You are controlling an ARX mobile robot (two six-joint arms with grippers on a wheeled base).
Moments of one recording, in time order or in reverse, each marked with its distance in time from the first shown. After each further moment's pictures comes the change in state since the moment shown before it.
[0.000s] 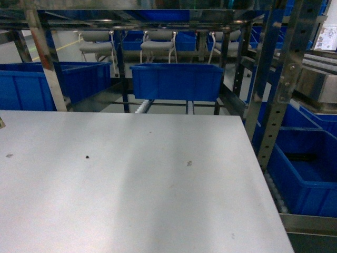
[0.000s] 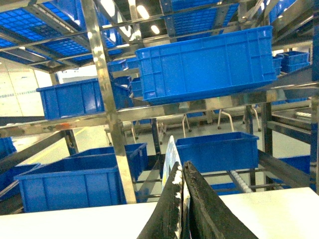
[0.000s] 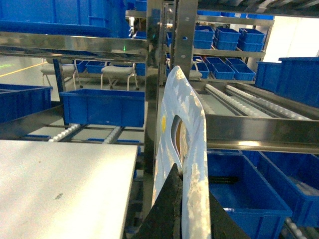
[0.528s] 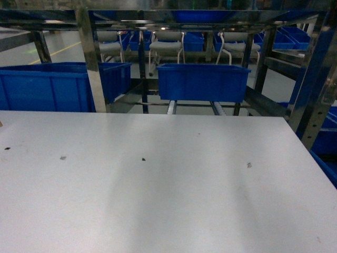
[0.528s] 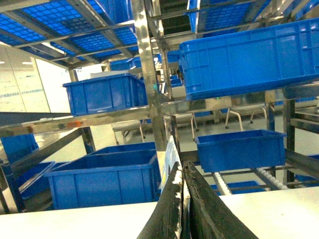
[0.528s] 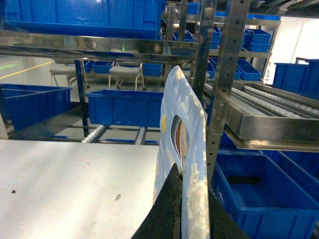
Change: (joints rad) left arm 0.000 0.000 0.000 0.000 0.000 0.000; right arm 0.000 0.000 -0.001 0.001 0.000 0.000
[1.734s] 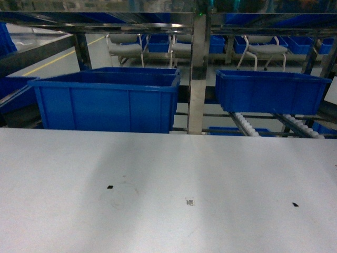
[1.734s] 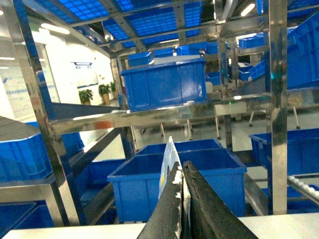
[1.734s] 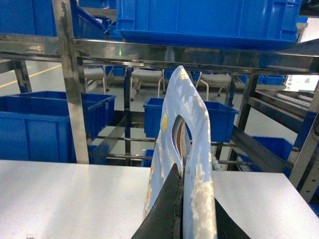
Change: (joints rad) left arm 0.003 0.000 -0.002 -0.001 -0.007 0.000; right arm 0.000 -0.002 -0.001 0.003 -0.007 0.000
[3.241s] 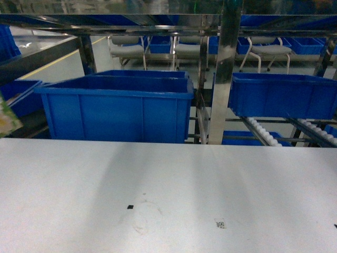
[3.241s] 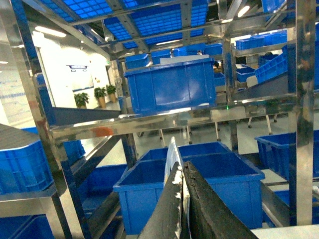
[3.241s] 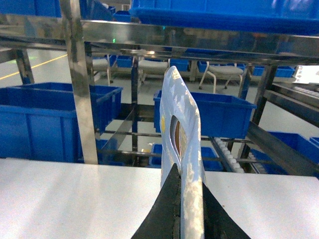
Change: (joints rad) left arm -0.003 0.000 -0.001 0.001 0.010 0.003; right arm -0.122 0.201 -0.039 0.218 -0.139 -0.004
